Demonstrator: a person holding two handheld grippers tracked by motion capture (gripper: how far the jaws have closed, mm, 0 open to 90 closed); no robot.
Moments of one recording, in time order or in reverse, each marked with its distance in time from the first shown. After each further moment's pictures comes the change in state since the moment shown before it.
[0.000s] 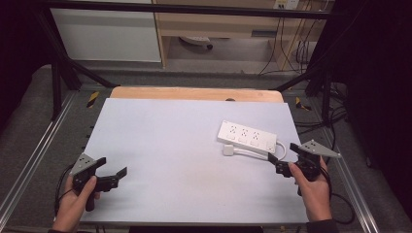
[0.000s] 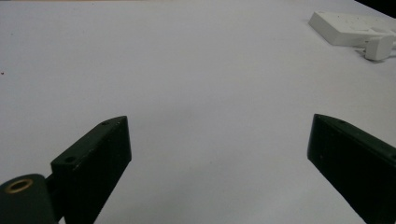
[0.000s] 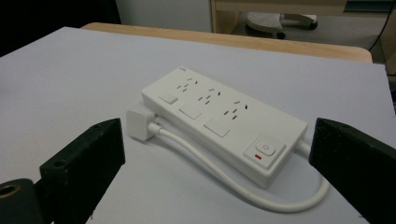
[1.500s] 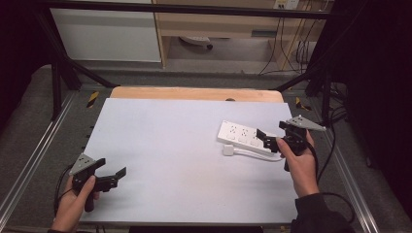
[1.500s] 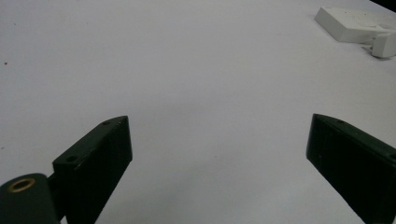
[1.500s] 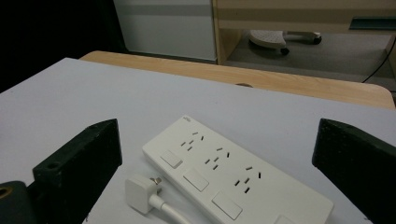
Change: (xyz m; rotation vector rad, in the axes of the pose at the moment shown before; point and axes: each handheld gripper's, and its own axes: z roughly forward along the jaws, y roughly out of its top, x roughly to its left) left arm 0.002 -0.001 0.001 0.022 0.006 -0.010; right arm 0.005 0.053 0.049 -0.043 0.012 0.017
